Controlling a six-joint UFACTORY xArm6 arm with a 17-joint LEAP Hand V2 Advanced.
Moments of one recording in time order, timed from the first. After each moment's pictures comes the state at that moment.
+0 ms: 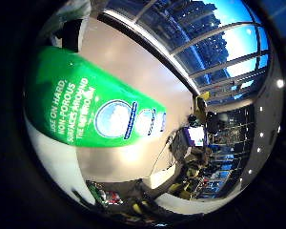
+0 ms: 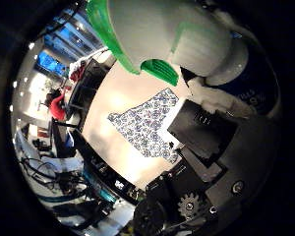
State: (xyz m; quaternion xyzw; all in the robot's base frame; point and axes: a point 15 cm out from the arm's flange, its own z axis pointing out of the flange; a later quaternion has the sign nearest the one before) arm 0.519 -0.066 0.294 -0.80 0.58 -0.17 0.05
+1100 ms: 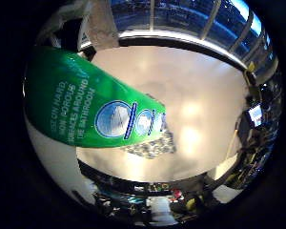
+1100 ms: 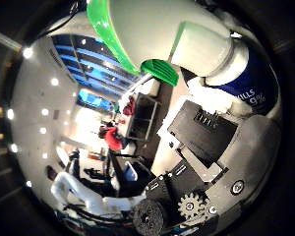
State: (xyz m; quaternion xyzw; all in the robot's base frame) arm 0.553 0.177 0.376 -0.69 0.59 0.11 0.40
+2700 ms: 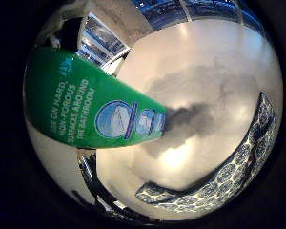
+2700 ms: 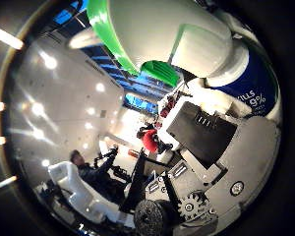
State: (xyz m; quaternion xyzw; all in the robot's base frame) arm 0.621 0.272 0.170 -0.66 0.51 0.21 0.51
